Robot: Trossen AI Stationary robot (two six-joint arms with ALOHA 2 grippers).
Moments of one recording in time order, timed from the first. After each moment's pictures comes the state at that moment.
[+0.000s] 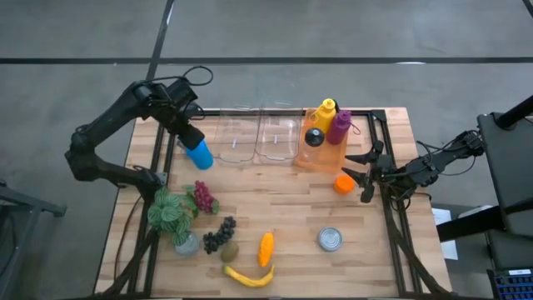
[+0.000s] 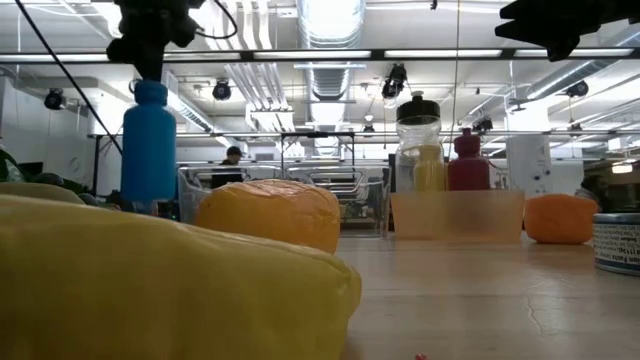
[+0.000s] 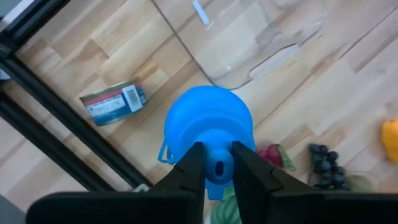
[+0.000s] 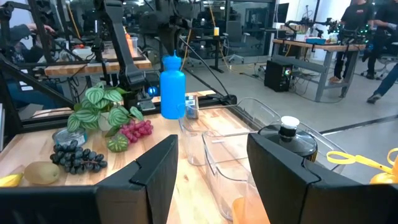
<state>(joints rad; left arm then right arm) 0.64 1.29 1.50 -1.57 0.06 -0.23 0.50 0.40 0.41 -0.10 0.84 0.10</state>
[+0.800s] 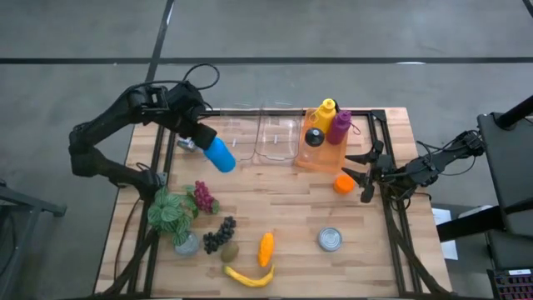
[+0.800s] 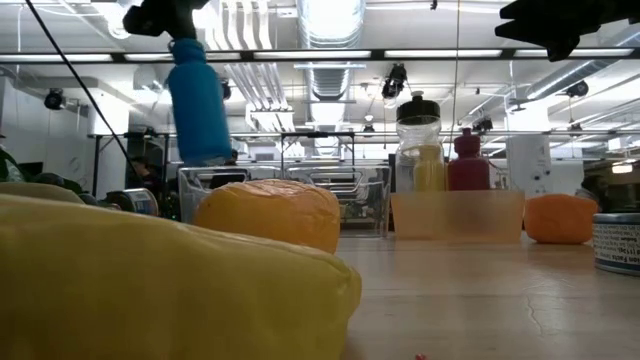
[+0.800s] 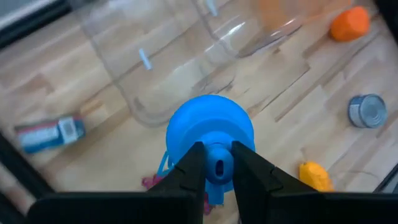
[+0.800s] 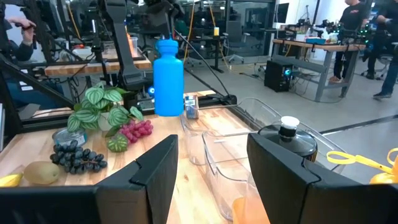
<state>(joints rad) 0.41 1.32 1.66 -1.45 0.03 -0.56 0.50 0.40 0.41 -0.10 0.84 0.10</state>
